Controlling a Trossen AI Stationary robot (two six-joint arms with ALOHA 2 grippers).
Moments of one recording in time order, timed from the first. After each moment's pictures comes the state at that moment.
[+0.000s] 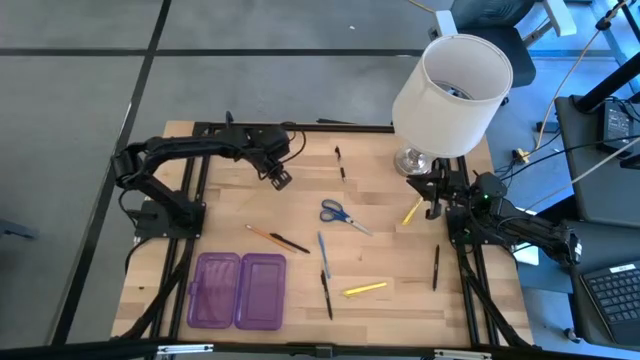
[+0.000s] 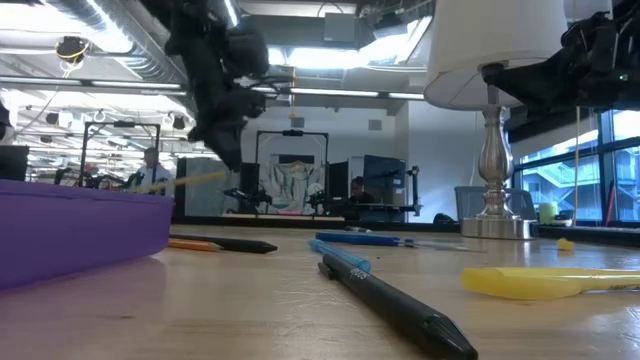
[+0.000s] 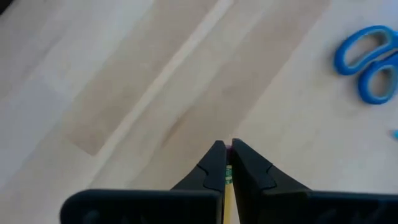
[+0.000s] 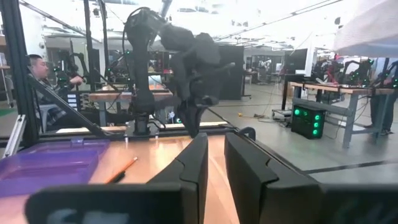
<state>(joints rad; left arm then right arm) 0.46 1.50 1.07 -0.74 0.04 -0.25 -0.42 0.01 0.01 0.19 -0.20 0.01</state>
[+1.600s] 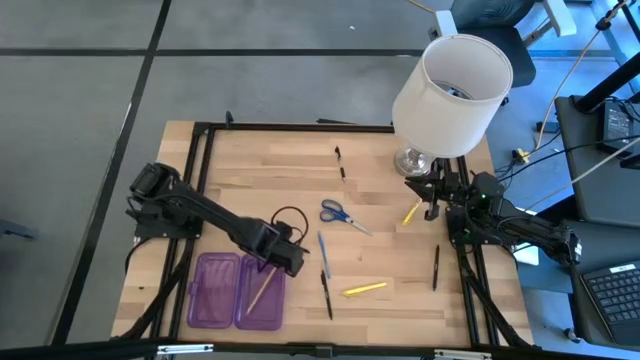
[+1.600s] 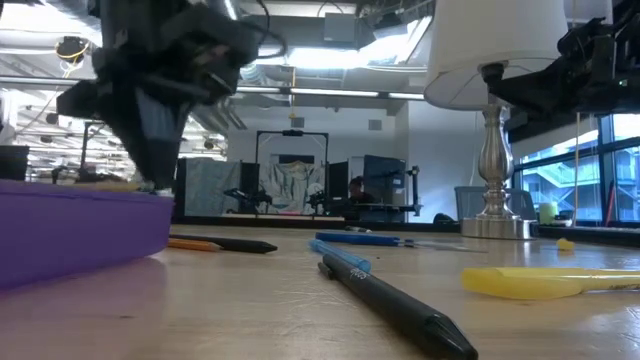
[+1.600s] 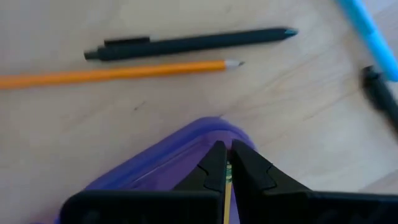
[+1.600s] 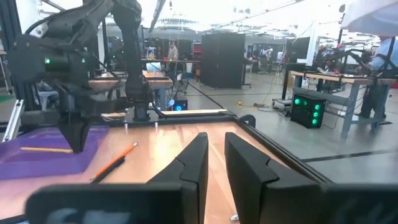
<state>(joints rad) -0.38 1.73 1.16 -0.80 -0.09 -1.45 -0.42 0.01 0.01 0.13 -0.20 -0.01</state>
